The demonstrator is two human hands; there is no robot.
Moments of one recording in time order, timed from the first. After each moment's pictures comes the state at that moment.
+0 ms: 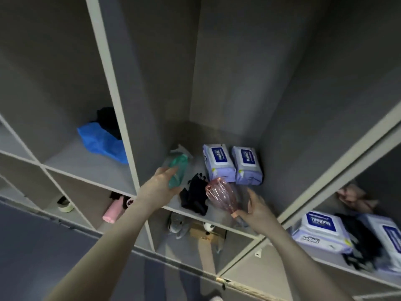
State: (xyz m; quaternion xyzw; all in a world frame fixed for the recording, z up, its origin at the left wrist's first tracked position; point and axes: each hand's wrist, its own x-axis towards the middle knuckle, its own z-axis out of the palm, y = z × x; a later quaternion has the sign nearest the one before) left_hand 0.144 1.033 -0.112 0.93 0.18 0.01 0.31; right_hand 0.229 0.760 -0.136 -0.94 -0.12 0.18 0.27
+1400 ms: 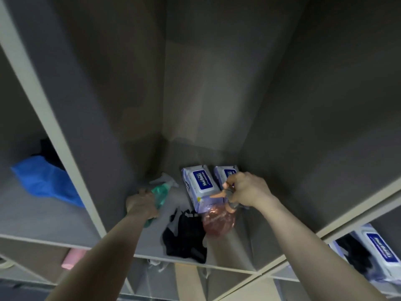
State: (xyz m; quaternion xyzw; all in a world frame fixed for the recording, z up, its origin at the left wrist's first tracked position) left_hand 0.286 1.086 -0.174 0.96 0.21 -0.19 0.03; right_hand 0.327 0.838 -0.042 -0.98 -0.15 0.11 -0.01
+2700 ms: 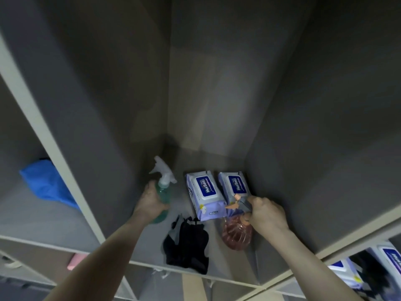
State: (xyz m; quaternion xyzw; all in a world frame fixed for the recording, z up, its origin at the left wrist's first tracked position) left_hand 0.298 1.086 -0.188 0.86 0.24 0.01 0.45; right_hand 0.313 0.800 -0.078 -0.99 -0.09 0.06 0.03
